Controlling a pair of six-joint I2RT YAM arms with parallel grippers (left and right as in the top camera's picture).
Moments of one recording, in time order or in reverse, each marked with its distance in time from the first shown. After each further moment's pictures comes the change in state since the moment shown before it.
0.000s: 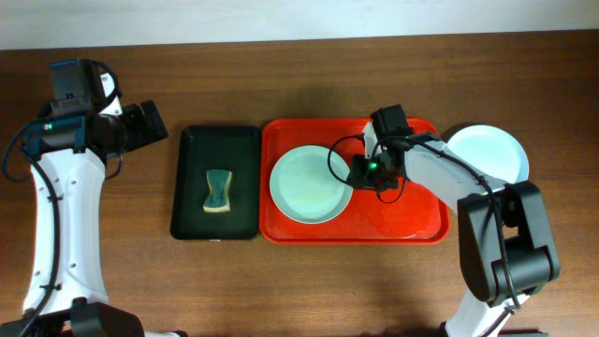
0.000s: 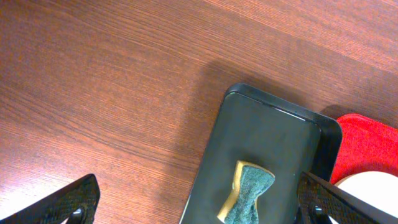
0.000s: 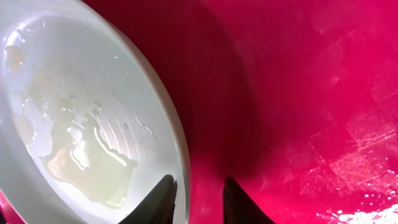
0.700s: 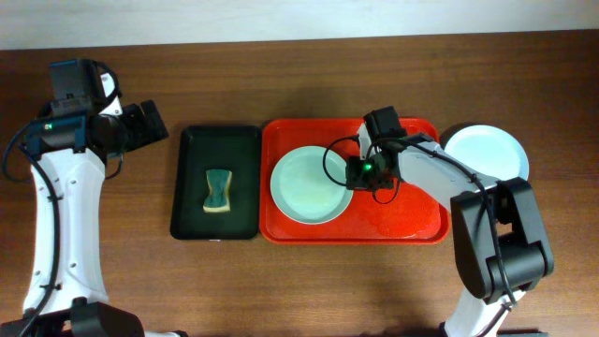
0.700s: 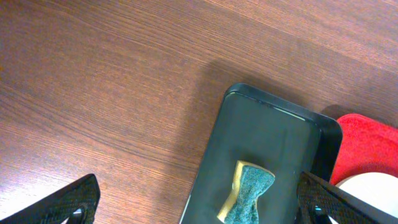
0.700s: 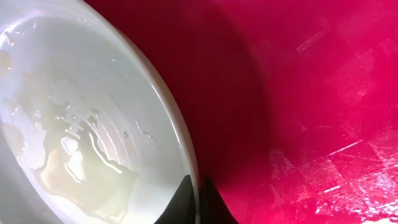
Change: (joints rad) left arm 0.000 0.000 0.000 0.000 0.000 0.000; right arm 0.021 0.024 0.001 0.026 0.033 -0.003
